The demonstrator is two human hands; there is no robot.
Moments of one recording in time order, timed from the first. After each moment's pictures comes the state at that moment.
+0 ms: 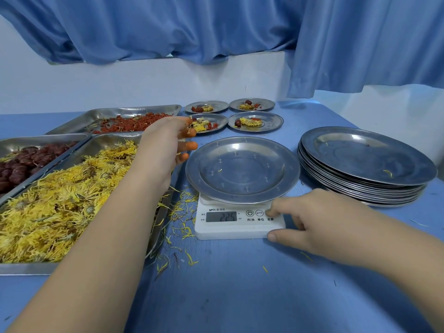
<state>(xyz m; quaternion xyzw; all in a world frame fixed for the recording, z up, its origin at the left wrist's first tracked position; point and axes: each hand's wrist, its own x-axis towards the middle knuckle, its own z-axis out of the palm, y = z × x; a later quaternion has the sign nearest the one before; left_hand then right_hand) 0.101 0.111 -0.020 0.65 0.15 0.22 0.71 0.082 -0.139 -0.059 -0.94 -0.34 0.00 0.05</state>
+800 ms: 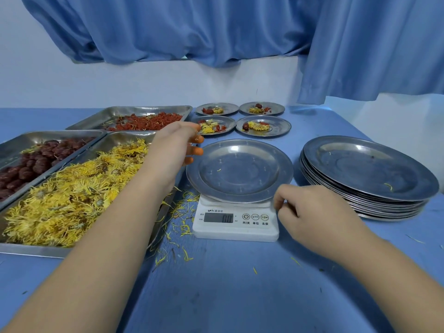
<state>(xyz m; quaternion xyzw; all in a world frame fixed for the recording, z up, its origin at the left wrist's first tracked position) 0.102 0.113 -0.030 0.71 0.12 0.24 0.66 0.098 -0.136 -0.067 -0.93 -0.31 -0.13 0.15</state>
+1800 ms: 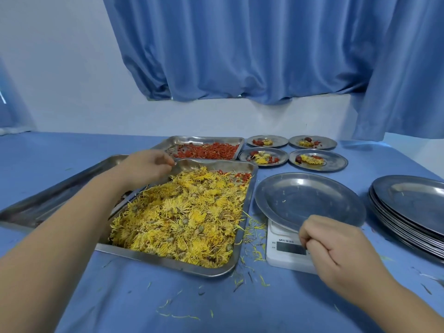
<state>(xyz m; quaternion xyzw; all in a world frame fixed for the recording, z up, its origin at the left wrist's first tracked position) 0.023 0.315 0.008 0.96 0.18 0.14 0.19 0.065 -0.068 -0.065 -0.81 -0.45 -0.22 0.29</state>
